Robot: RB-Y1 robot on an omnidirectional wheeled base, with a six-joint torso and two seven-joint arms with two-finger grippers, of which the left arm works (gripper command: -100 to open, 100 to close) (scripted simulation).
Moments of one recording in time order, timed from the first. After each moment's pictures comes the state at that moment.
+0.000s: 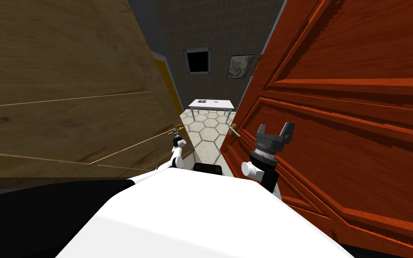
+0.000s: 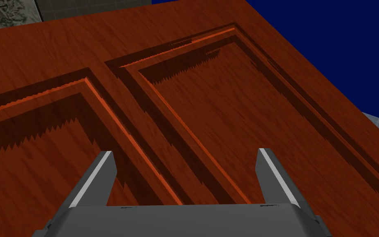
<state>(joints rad) -0.40 0.02 0.73 -0.88 0.26 -0.47 -0.46</state>
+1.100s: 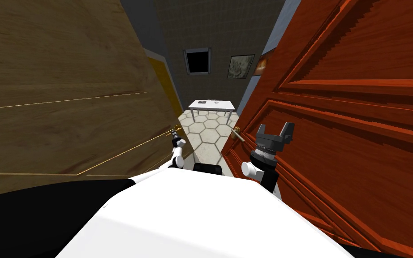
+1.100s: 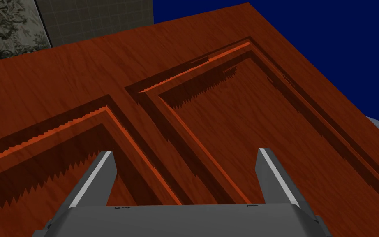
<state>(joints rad) -0.42 0.00 0.80 -0.87 0.36 -0.50 -0.59</state>
